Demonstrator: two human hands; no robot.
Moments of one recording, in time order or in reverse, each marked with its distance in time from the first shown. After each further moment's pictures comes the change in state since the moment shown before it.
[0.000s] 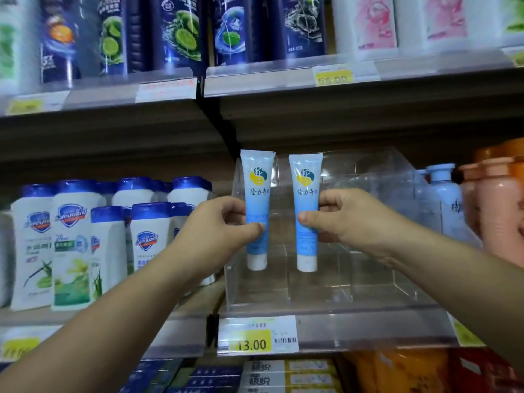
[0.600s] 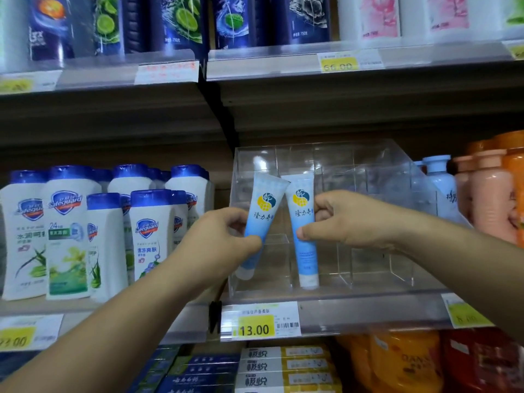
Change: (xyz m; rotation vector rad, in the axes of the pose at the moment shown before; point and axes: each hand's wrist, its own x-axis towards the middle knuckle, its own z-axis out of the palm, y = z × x) left_hand -0.016 -0.016 0.003 0.148 -0.076 0.008; right_hand 0.000 -0.001 -0.002 -0.496 -0.165 0.019
